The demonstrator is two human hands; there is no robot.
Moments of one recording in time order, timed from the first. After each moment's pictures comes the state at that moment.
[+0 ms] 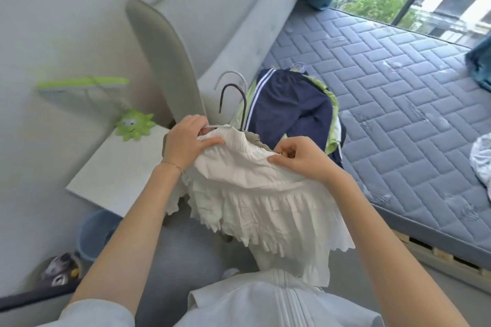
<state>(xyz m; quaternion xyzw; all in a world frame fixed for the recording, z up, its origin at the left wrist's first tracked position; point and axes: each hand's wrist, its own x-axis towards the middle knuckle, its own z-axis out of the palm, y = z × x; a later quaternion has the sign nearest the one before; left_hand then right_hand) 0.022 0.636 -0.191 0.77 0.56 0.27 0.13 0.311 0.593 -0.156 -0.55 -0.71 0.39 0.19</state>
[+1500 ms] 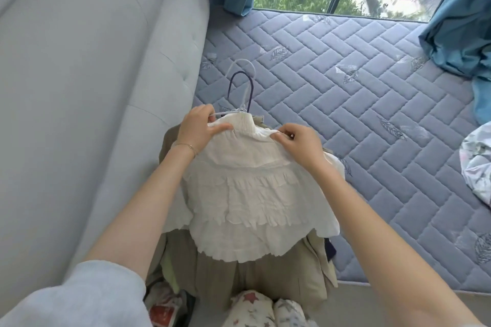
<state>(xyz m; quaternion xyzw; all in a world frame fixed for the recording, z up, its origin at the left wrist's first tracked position) 0.325 1.206 -0.302 0.82 0.48 0.19 0.27 0.556 1.071 -0.292 -0.78 -0.51 0.25 0.27</state>
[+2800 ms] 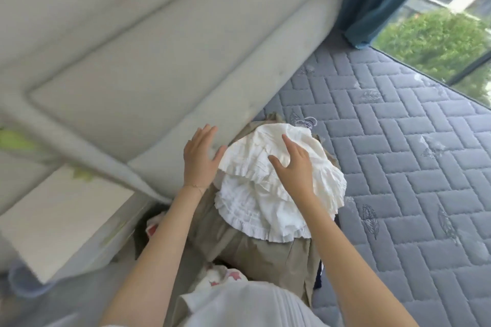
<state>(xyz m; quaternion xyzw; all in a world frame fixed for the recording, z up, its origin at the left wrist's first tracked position) 0.216 0.992 -0.279 0.58 0.74 0.29 0.17 0.444 1.018 -0.260 -0.63 -0.68 0.30 0.23</state>
